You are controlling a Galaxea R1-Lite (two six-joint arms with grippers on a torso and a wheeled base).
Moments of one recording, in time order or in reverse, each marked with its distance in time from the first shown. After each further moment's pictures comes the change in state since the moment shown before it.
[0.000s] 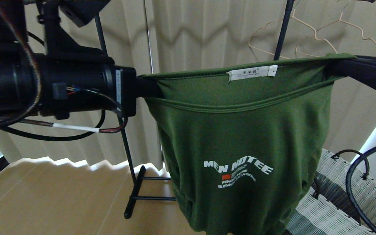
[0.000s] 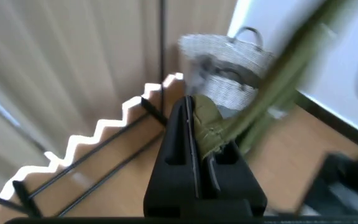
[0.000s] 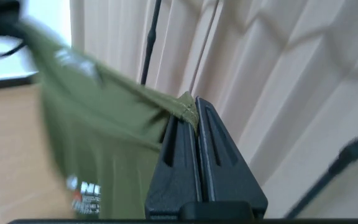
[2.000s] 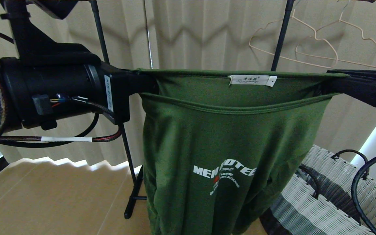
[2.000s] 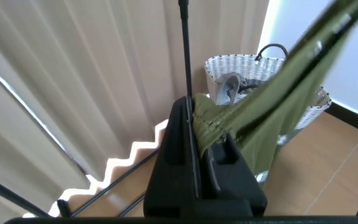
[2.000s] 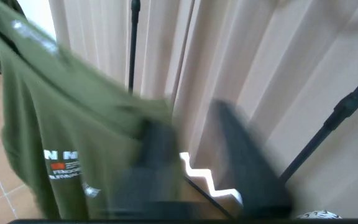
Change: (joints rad) left arm -0.071 -0.066 0.122 -0.174 0.166 0.114; right arm -0.033 -0.019 -0.010 0.147 -0.058 0.019
